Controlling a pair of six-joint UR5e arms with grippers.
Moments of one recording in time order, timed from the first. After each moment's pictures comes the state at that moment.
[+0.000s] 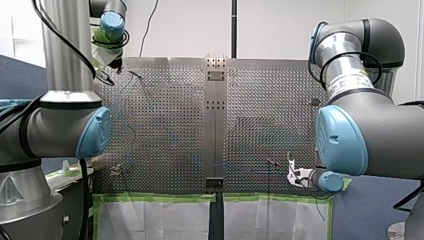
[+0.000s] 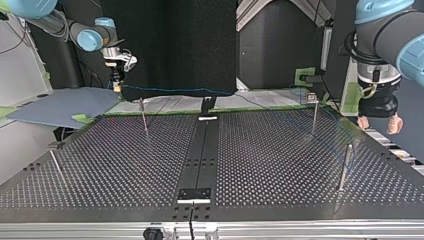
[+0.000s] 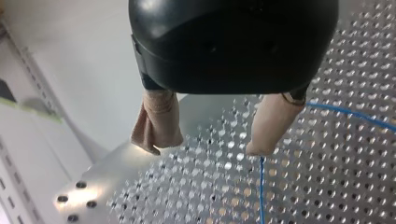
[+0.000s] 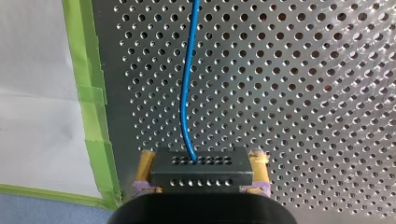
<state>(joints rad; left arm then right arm) 0.14 -1.40 -1.68 -3.50 -1.81 -2.54 1.63 -0.68 1.88 -1.02 1.30 1.54</state>
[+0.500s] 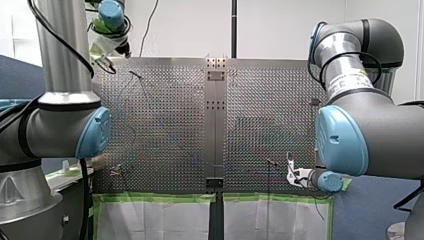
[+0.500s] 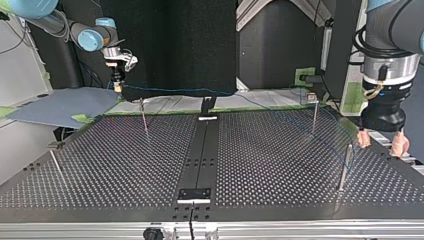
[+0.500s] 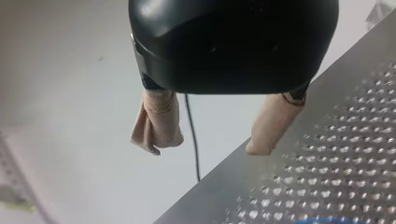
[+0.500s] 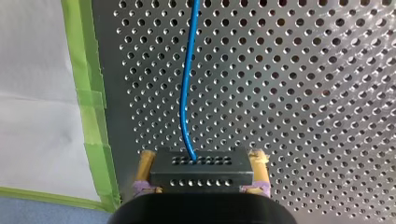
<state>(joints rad) 0.12 -1.36 -1.60 -3.47 -1.68 -2.41 1.64 -0.68 1.88 -1.02 1.30 1.54</state>
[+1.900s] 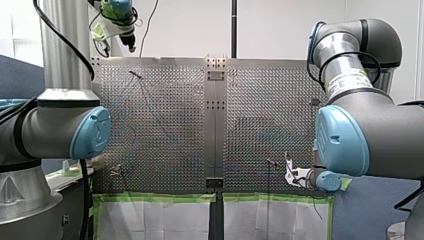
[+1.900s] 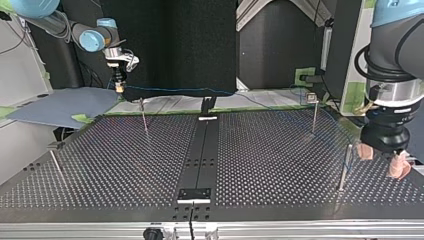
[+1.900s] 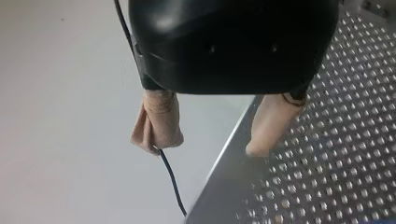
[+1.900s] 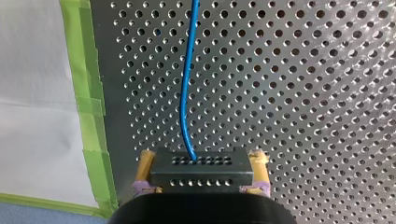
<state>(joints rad) 0.05 -1.46 -1.39 -3.64 -1.78 -2.06 1.65 -0.68 1.88 -1.02 1.30 1.53</state>
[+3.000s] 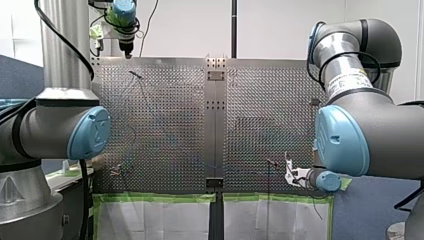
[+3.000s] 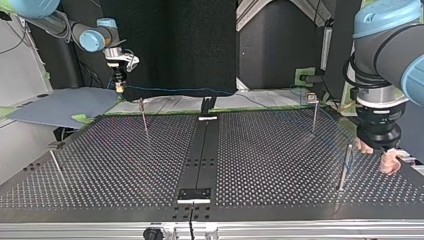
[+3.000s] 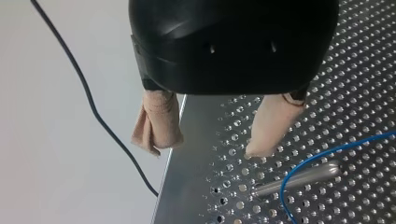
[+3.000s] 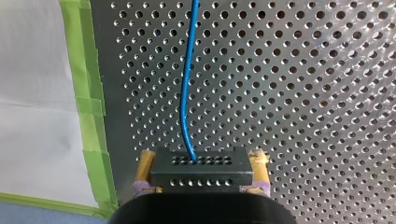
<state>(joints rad) 0.02 -1.49 -1.42 -3.60 -1.88 -1.77 1.65 -0.68 1.88 -1.02 1.30 1.53</state>
